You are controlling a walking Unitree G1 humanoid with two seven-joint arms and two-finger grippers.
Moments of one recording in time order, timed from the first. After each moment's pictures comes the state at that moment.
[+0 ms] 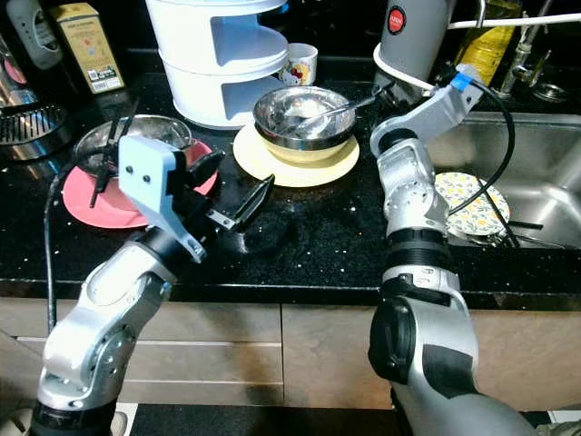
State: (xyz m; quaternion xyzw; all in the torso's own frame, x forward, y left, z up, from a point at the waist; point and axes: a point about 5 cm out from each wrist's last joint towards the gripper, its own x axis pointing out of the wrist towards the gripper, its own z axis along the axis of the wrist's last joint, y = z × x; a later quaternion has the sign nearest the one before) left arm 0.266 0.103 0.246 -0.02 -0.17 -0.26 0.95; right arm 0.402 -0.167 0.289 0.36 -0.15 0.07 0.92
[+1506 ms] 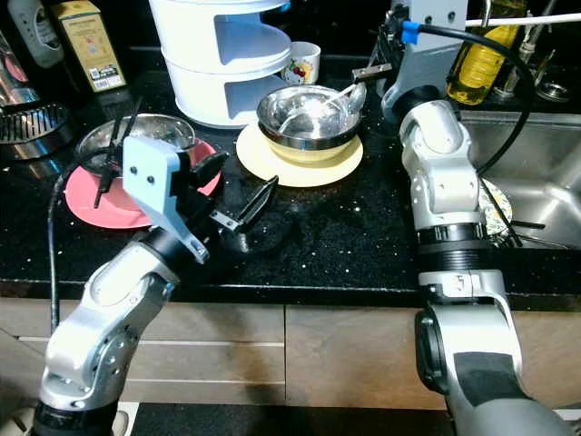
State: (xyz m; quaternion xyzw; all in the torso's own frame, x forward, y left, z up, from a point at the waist) left arm 0.265 0.100 0.246 -0.02 -0.17 -0.27 0.95; right arm 0.377 -0.171 0.348 -0.06 -0.25 0.05 0.96
